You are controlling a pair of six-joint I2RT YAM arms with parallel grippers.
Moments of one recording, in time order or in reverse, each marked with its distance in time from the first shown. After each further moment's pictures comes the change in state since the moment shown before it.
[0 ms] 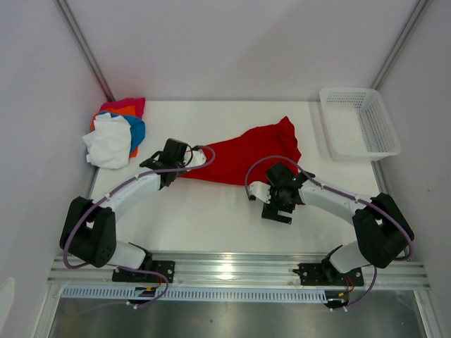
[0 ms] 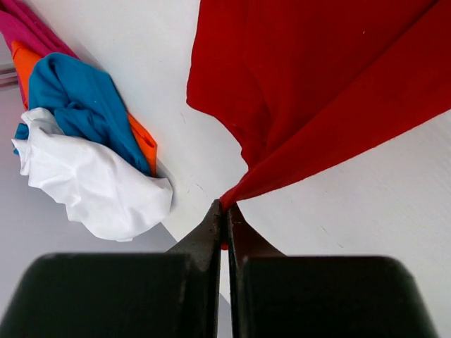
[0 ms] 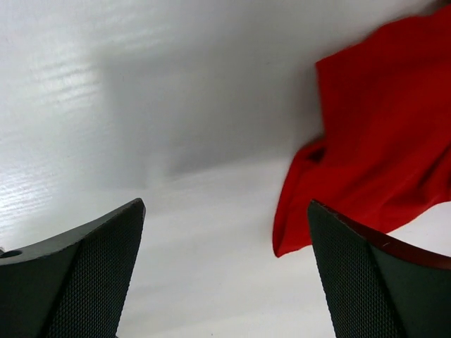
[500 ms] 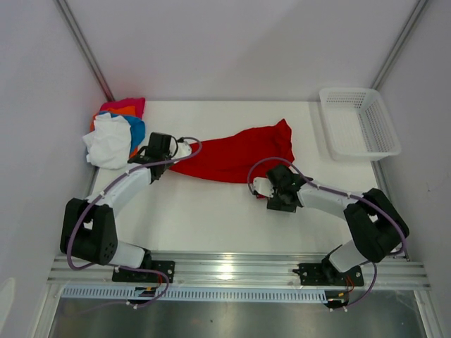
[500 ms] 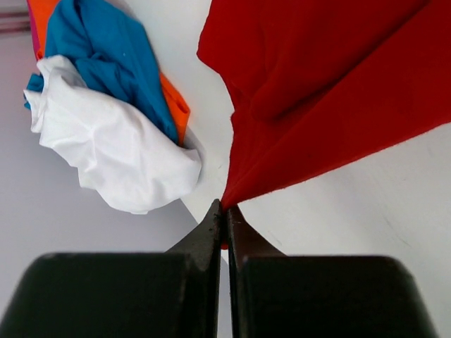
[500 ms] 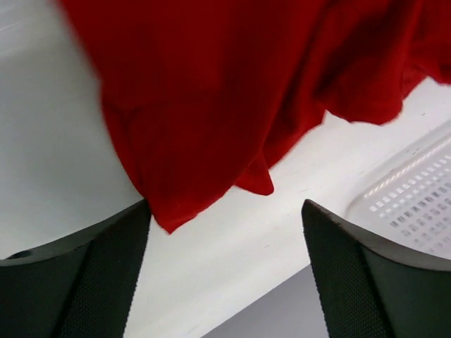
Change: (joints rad) left arm 0.146 0.003 0.026 0.027 -0.001 0.064; right arm -0.001 0.036 -0.119 0.287 0.342 -0.117
